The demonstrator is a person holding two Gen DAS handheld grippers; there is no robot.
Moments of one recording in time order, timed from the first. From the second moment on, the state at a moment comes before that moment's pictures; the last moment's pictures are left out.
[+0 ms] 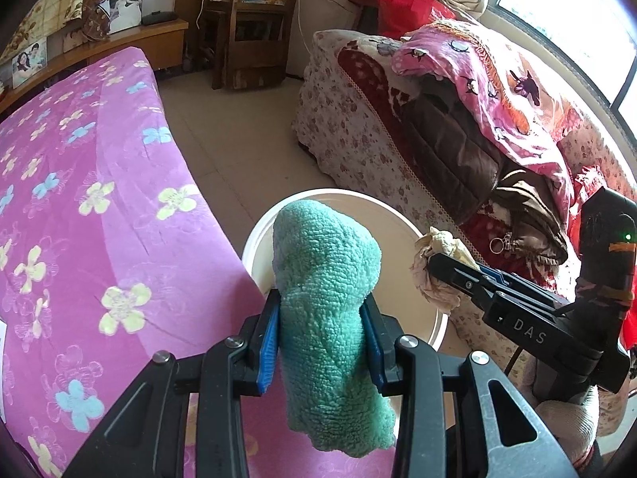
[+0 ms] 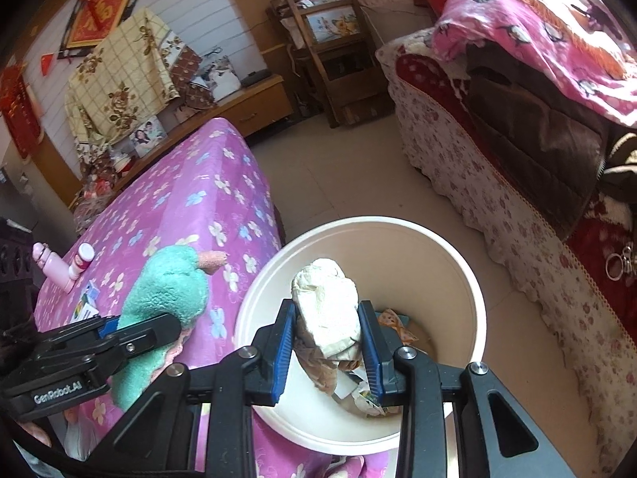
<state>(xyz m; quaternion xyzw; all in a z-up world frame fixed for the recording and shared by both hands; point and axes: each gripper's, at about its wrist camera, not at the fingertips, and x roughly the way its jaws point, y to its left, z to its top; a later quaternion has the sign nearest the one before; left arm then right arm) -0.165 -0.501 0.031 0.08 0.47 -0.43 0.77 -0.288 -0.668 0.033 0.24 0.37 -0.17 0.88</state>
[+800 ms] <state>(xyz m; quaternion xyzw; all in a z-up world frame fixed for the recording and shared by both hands) -0.166 -0.484 0.038 0.08 0.46 -0.42 0.78 -0.291 -0.671 0.032 0.27 0.36 -0.17 0.88</state>
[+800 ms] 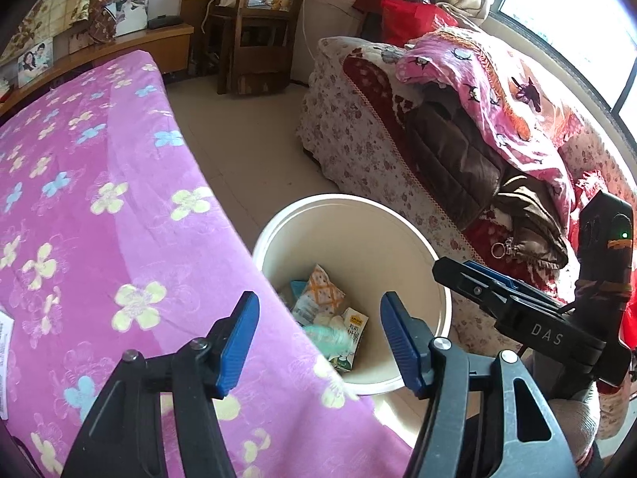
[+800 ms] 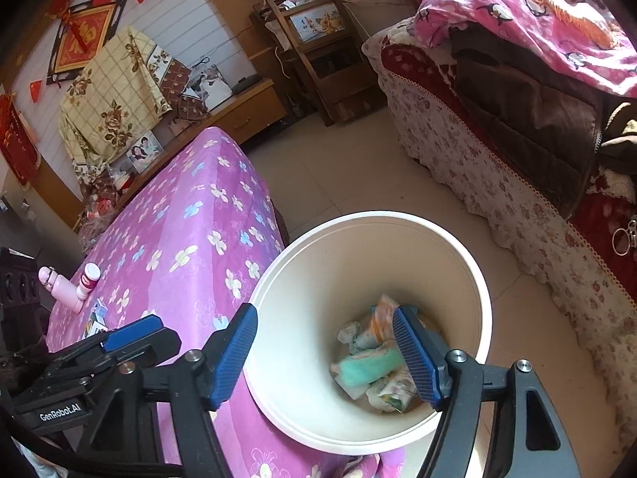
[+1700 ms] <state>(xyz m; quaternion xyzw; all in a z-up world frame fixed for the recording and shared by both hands) -0.103 -0.304 0.067 0.07 0.44 -0.26 0.85 -0.242 -0.552 0.069 0.21 0.38 -0.07 0.90</state>
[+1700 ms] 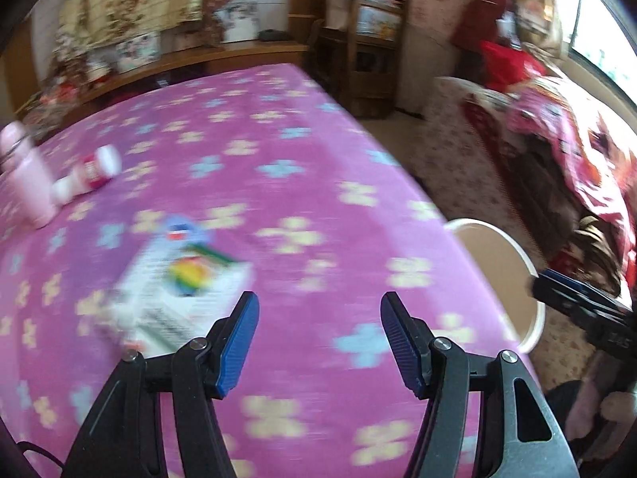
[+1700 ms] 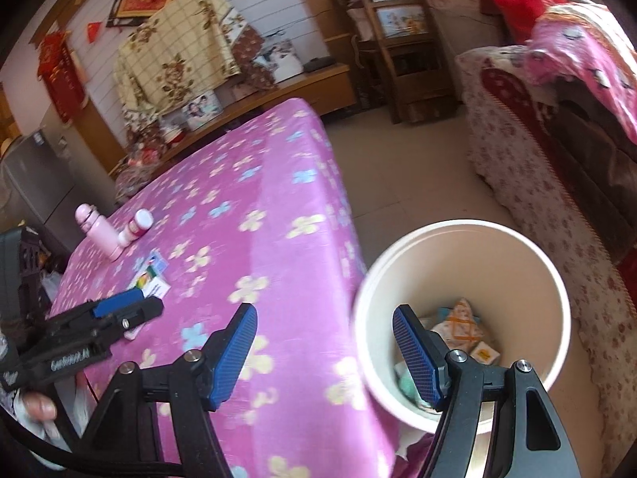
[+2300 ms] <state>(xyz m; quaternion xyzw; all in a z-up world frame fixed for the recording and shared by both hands) -0.024 -0.229 0.027 0.07 0.49 -0.12 0.86 -0.219 -0.506 0.070 0.17 0.39 -0.03 0.90</state>
